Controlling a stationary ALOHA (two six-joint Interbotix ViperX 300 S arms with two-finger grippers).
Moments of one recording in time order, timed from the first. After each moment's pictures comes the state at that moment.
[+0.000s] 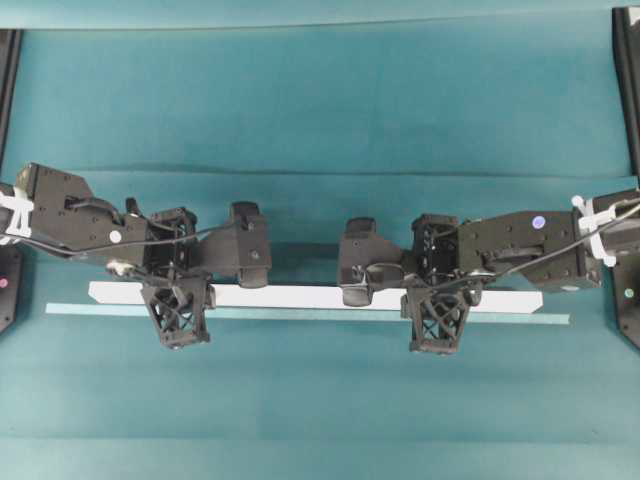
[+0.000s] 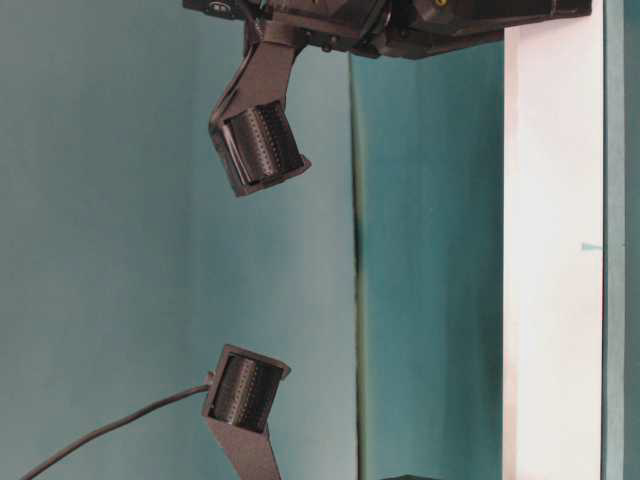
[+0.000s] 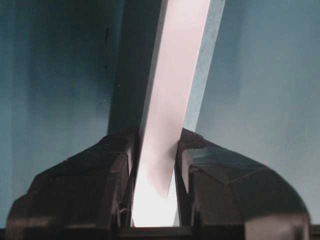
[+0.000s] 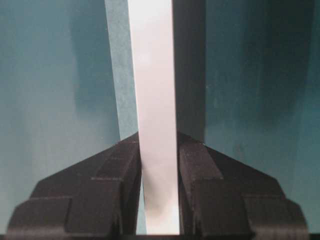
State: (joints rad) left arm 0.00 0.03 0.70 0.03 0.58 -0.21; right arm 0.02 0.12 0.60 0.06 0.67 0.04
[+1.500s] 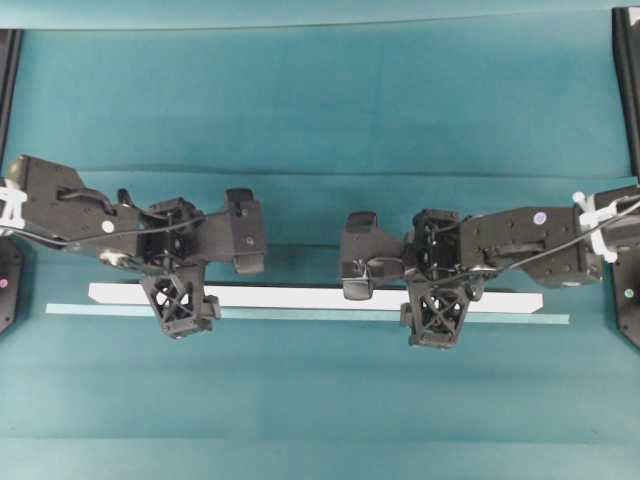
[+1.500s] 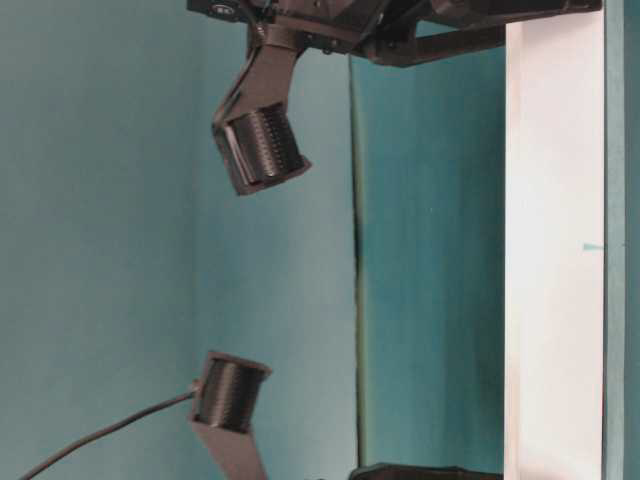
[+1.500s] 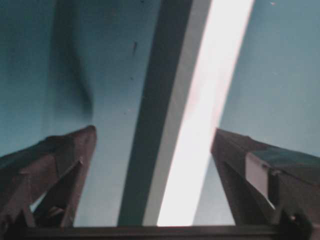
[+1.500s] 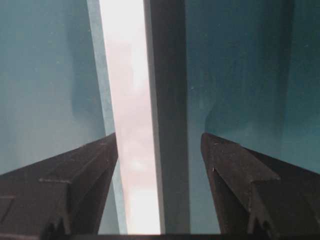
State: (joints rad) left arm 0.03 -0.01 0.72 0.02 0.52 -0.17; right arm 0.00 0.11 0.61 0.04 0.64 0.05
